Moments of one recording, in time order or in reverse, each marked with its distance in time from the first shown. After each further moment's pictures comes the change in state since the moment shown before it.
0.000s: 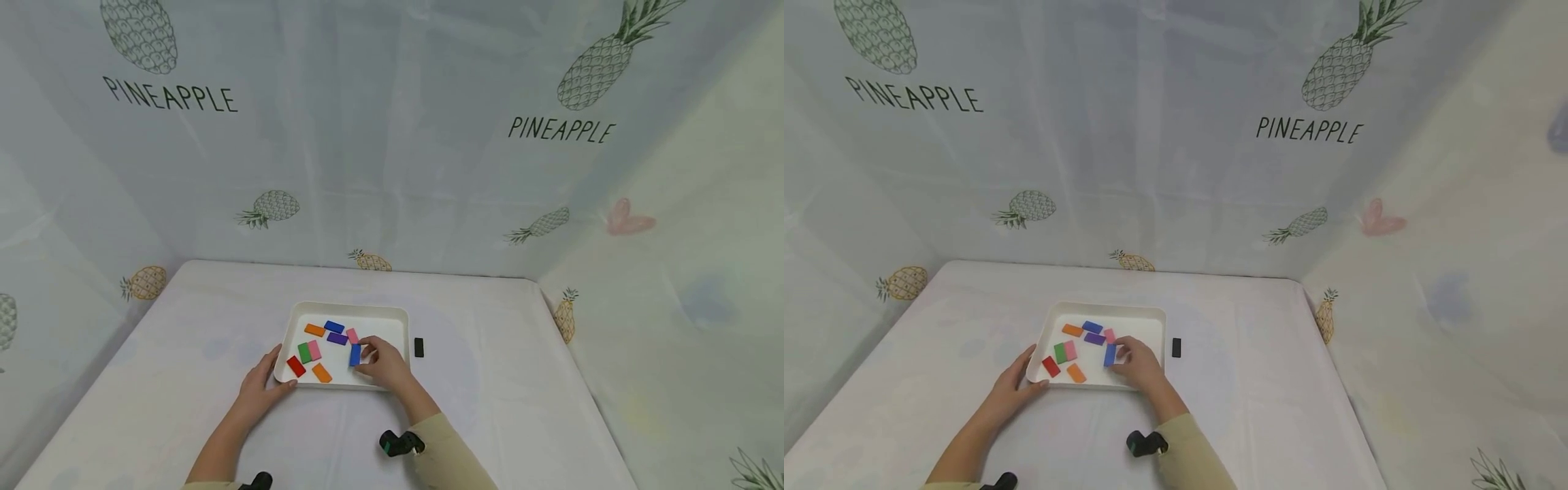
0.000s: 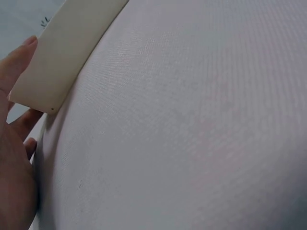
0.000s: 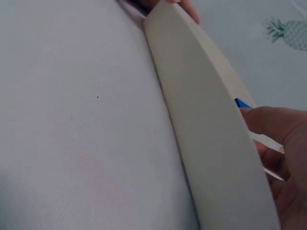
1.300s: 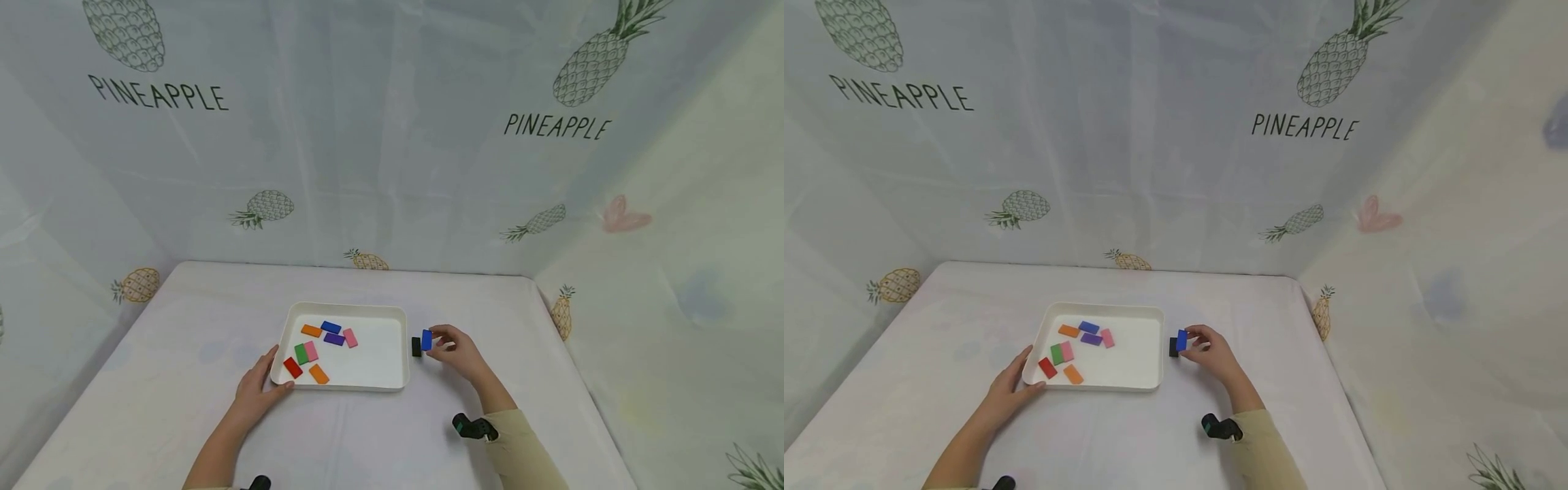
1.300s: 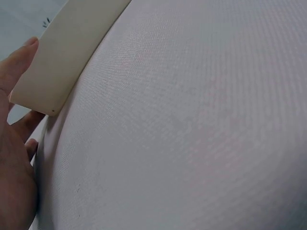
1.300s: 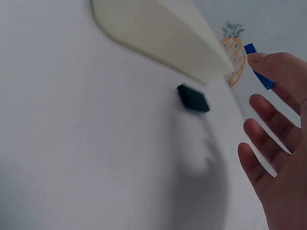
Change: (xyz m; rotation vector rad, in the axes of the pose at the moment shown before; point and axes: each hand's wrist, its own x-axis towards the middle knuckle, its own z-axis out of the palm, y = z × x) left_hand 0.001 -0.001 0.004 0.034 0.000 -0.015; right_hand -0.030 0.075 -0.125 0.058 0.160 0.028
